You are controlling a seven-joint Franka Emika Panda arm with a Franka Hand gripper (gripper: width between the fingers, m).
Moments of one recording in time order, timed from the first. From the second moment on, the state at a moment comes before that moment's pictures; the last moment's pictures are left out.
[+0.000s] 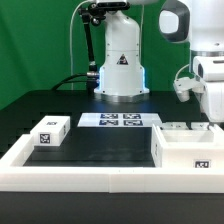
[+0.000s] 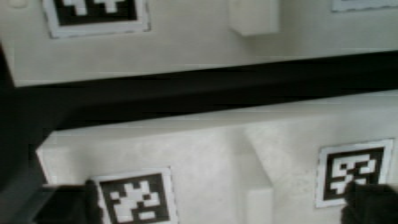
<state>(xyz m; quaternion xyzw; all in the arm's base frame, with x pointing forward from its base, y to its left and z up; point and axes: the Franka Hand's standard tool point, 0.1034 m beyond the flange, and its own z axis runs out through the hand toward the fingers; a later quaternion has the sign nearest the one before) 0.423 0.164 0.019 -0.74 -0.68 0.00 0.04</state>
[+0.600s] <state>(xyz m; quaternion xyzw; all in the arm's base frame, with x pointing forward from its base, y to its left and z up) 0.423 0.164 0.015 -0.74 -0.67 0.00 0.04</state>
